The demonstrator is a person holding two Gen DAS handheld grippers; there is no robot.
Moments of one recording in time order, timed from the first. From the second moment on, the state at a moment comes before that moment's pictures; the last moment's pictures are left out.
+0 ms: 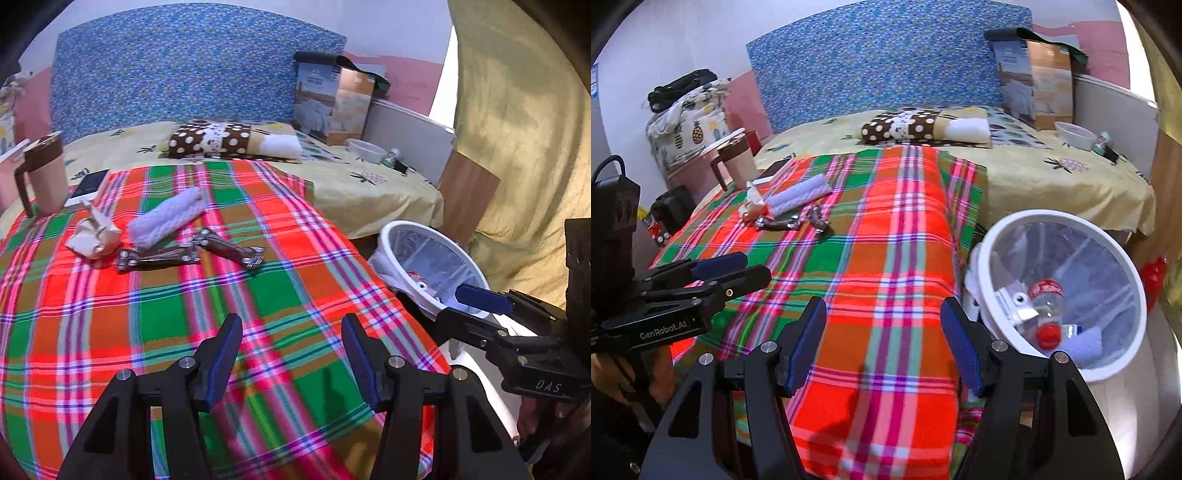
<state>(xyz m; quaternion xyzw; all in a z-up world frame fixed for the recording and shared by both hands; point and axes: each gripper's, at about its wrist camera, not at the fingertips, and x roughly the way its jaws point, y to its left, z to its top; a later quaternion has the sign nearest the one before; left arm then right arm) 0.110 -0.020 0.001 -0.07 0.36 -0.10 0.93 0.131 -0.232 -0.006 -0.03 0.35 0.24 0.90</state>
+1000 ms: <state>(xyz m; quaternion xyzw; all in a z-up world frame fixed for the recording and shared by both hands) 0.155 0.109 0.004 -0.12 0.35 0.02 0.93 0.185 -0.151 -0.014 -0.08 0.37 0.29 0.88</state>
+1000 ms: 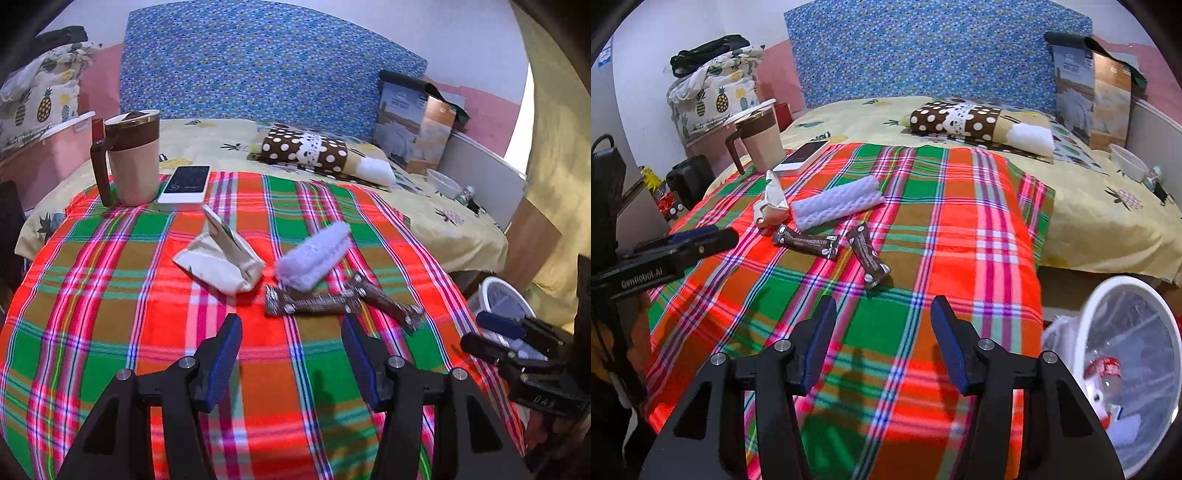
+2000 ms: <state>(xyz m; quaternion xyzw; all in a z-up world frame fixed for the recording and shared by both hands) 0.231 0.140 -0.024 -0.14 0.38 0.06 0.92 0.213 -0.127 -0.036 -0.10 0.41 0.29 0.86</state>
